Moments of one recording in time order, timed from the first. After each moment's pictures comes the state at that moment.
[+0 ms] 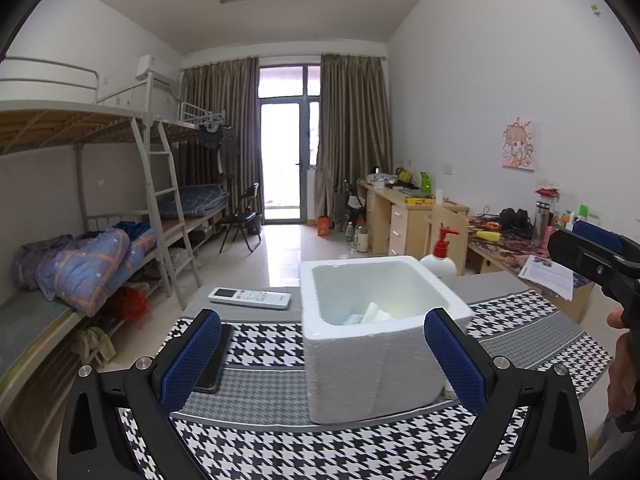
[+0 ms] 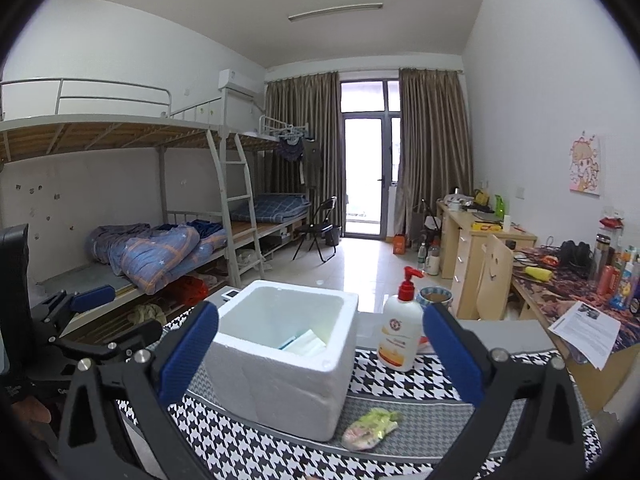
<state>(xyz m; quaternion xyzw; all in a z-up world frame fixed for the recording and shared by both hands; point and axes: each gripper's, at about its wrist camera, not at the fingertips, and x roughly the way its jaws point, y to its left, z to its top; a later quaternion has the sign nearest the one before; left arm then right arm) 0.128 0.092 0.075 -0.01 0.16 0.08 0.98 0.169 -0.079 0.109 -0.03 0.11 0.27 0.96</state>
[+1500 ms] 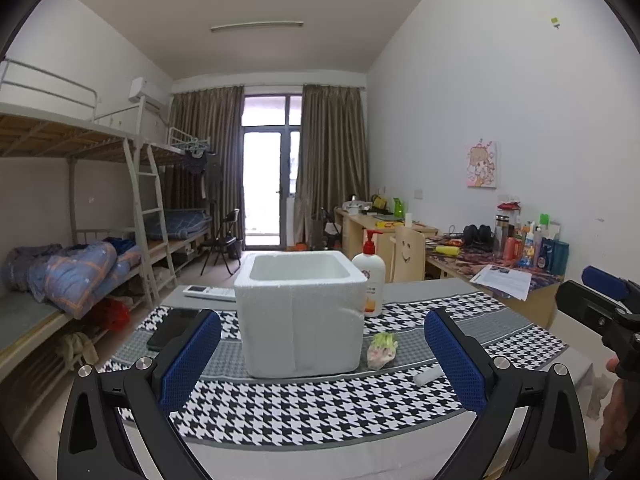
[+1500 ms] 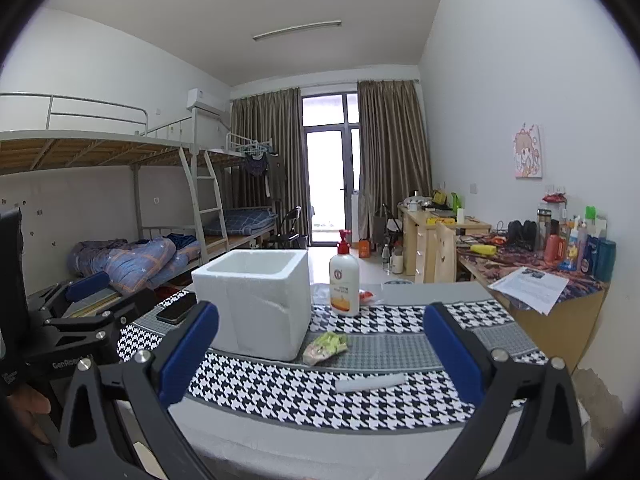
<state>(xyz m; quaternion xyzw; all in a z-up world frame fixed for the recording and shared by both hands) 0.032 0.013 0.046 -0.01 0.10 0.05 0.99 0.056 -0.171 0.056 0.01 0.09 0.21 0.97</state>
